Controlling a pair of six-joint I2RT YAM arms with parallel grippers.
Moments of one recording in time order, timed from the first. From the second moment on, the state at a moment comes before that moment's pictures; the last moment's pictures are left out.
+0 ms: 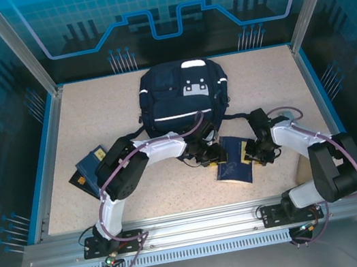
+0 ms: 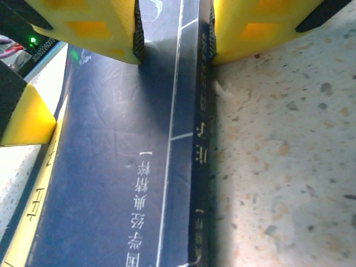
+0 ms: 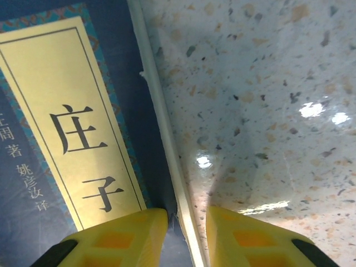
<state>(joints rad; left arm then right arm) -0.84 2.07 1.35 -0.36 0.49 -0.85 0.21 1.40 0.69 -0.77 -0.16 0.72</state>
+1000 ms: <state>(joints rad) -0.83 1.98 1.34 -0.23 0.58 -0.85 0.20 1.28 0.65 -0.79 -0.18 0.77</state>
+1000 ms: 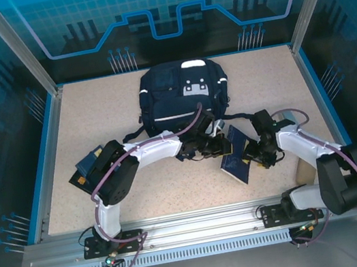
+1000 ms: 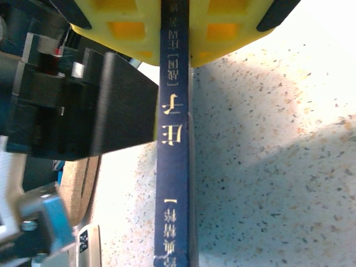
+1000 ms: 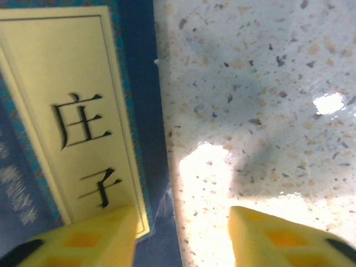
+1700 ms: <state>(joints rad) -0.41 1.51 1.25 -0.20 0.55 -0.95 0.34 1.00 0.62 -0.08 -0.40 1.14</state>
